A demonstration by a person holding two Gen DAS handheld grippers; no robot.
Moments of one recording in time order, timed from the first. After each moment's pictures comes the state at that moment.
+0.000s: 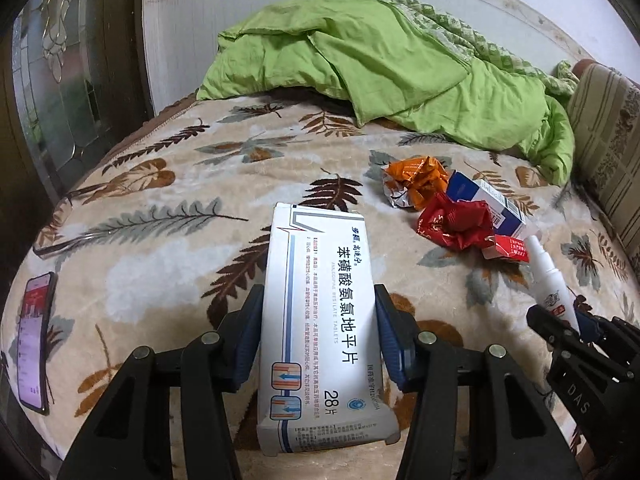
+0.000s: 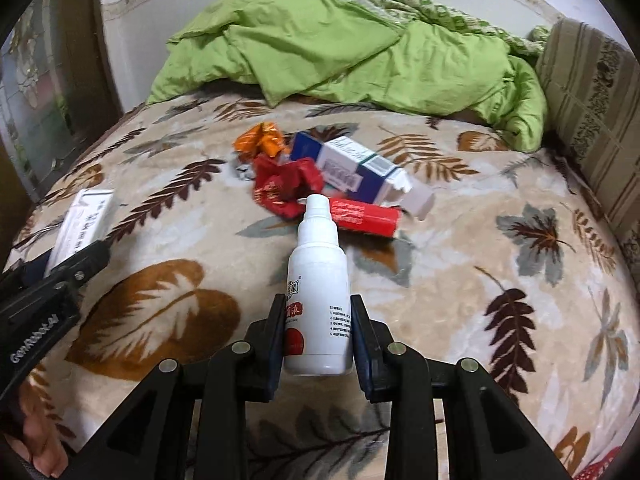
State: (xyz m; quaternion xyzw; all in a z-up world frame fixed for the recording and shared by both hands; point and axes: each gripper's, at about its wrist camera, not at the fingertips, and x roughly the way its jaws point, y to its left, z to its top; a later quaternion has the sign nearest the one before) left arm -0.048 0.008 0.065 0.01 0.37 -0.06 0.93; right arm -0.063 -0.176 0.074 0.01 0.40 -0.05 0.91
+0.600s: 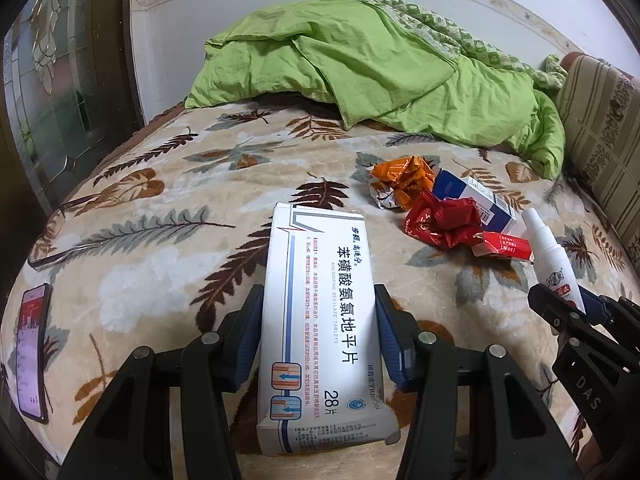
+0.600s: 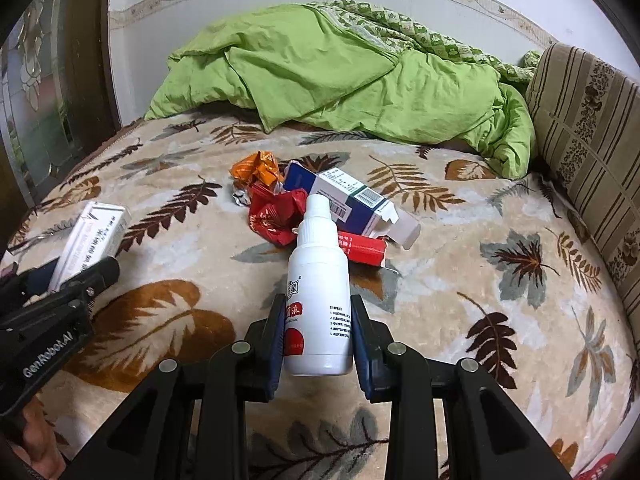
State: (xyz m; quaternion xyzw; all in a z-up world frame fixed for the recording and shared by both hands) left arm -0.053 -0.003 0.064 0.02 0.36 -0.07 0.93; right arm -0.071 -0.172 0.087 0.00 0.36 -0.05 0.93
